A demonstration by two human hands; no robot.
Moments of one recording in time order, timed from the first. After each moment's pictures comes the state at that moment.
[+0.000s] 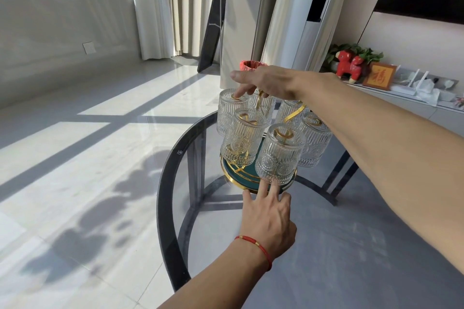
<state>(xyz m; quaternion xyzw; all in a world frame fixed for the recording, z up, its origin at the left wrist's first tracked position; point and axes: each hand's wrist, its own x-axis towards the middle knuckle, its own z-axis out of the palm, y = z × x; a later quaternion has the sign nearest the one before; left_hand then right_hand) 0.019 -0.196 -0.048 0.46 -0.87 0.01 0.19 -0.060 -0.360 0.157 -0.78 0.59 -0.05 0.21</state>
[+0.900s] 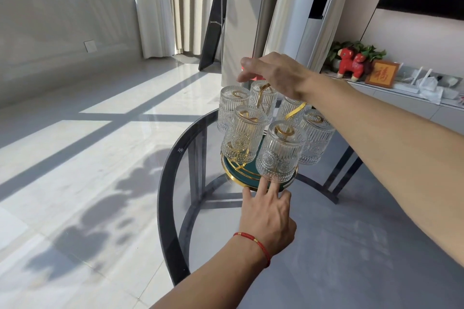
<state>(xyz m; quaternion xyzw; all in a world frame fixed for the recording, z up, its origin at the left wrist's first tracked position) 0.019 -0.199 -0.049 0.46 -0.87 0.01 0.19 -0.069 -0.337 0.158 -0.80 0.54 -0.20 0.16</state>
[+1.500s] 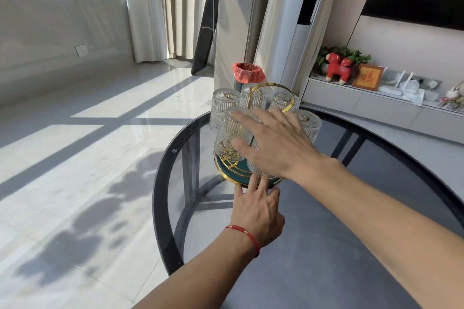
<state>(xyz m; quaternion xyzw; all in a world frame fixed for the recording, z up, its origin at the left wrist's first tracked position) 0.022 -0.198 -0.050 0.46 -0.87 -0.01 0.16 -0.053 -0.225 0.089 -0.78 0.62 -0.07 -0.05</state>
